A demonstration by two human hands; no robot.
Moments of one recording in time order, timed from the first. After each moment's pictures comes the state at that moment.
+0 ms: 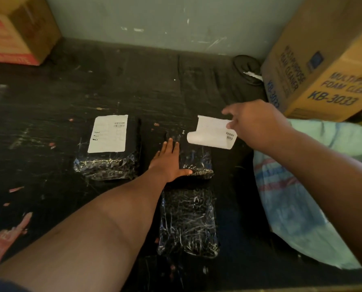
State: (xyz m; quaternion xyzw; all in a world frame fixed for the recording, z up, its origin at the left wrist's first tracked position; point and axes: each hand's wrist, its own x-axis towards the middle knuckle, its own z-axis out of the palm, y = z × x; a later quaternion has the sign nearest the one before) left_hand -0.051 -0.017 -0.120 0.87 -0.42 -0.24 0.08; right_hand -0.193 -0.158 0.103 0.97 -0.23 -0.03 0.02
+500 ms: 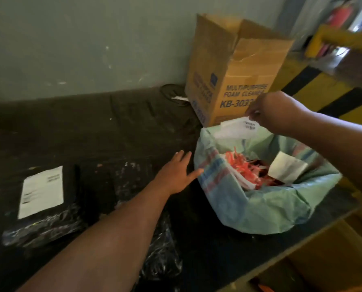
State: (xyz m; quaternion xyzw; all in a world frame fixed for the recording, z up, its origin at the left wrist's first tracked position) left_hand -0.176 -0.129 -0.024 0.76 -0.59 -0.21 0.17; right_hand -0.375 -0.260 0.191 0.92 -0.37 -0.01 0.13
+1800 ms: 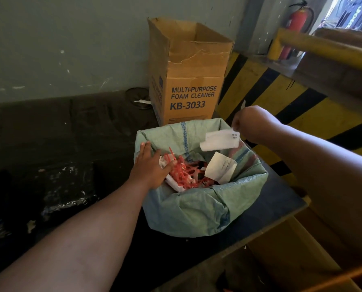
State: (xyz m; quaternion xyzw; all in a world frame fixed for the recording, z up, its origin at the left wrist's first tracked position) left_hand -0.312 -0.217 -0.014 0.83 -0.50 -0.16 0.19; right_hand -0.545 -0.383 0.150 0.89 -0.44 -0.02 0.11
